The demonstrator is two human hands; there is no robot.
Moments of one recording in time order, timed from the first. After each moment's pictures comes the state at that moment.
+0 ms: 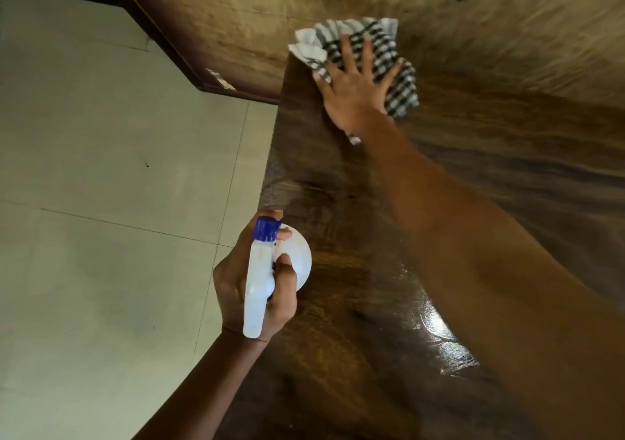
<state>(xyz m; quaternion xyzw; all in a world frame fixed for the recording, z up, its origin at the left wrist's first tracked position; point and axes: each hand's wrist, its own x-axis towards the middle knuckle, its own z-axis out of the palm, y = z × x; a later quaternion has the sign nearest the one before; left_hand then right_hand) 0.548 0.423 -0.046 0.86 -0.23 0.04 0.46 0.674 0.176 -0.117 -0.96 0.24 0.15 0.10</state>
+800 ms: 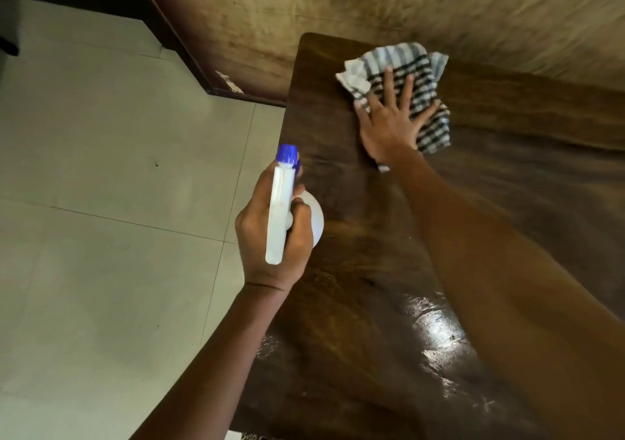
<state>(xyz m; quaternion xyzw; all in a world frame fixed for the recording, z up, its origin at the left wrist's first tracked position) 0.545 0.417 -0.032 0.81 -0.16 0.01 0.56 0.591 0.193 -0.122 -0.93 0.32 0.12 0.11</state>
